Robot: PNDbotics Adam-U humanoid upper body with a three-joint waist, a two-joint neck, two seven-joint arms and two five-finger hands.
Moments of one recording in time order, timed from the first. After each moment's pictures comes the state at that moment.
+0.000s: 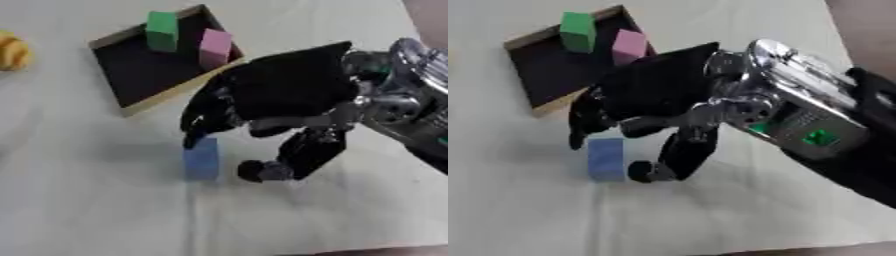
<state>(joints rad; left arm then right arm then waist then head) -0.22 0.95 0.06 -1.97 0.12 -0.06 0.41 -1.09 -0.69 0.75 -1.99 0.41 -0.05 0.74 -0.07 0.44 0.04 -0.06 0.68</state>
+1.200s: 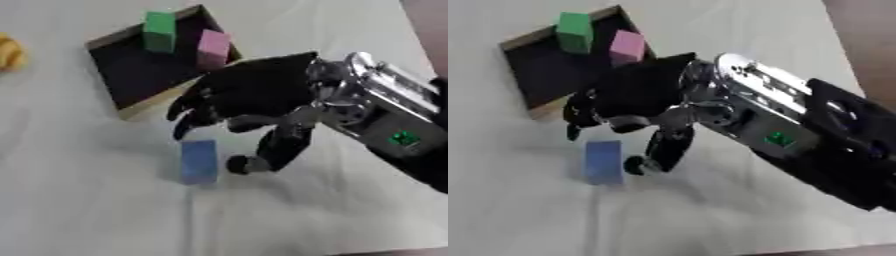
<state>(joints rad) -0.23 0.93 0.06 -1.97 0.13 -0.06 0.41 -1.07 -0.62 0.75 -1.84 0.57 -0.10 0.67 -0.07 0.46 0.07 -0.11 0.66</state>
